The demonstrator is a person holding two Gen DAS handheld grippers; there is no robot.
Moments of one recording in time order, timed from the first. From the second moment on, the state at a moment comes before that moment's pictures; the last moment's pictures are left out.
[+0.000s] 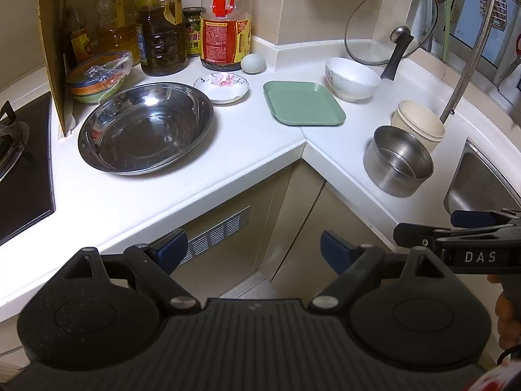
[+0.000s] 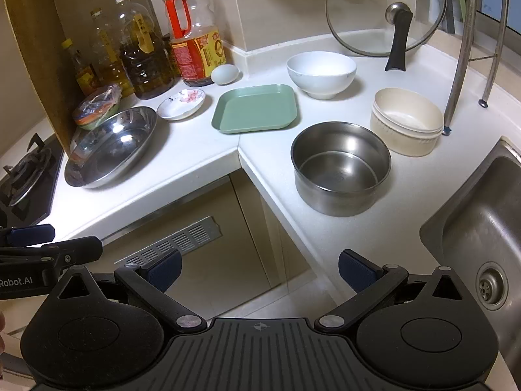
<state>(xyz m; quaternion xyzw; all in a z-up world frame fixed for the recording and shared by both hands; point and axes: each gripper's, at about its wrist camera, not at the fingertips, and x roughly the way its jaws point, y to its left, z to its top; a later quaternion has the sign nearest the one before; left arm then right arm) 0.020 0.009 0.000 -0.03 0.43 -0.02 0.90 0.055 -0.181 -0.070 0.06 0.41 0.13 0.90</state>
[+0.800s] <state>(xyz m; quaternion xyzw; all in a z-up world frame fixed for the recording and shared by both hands) 0.100 0.070 -0.002 -0.01 0.41 -0.05 0.91 0.089 -0.161 -0.068 0.13 0.36 0.08 0.92</state>
